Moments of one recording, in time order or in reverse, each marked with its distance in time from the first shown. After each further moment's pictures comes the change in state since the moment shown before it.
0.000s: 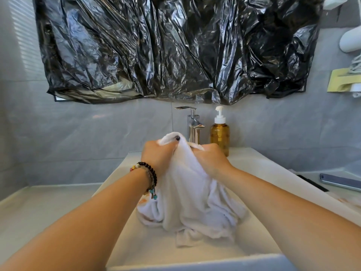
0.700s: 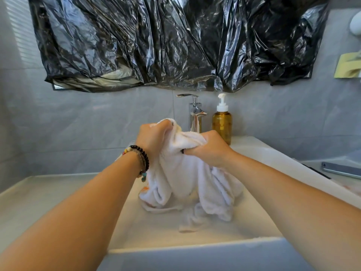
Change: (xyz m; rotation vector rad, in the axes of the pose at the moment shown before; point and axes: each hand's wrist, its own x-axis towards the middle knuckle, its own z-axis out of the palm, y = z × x) left_hand 0.003 0.009 -0.017 -0.119 -0.058 0.004; right_hand -0.009 -0.002 0.000 -0.037 -0.120 -0.124
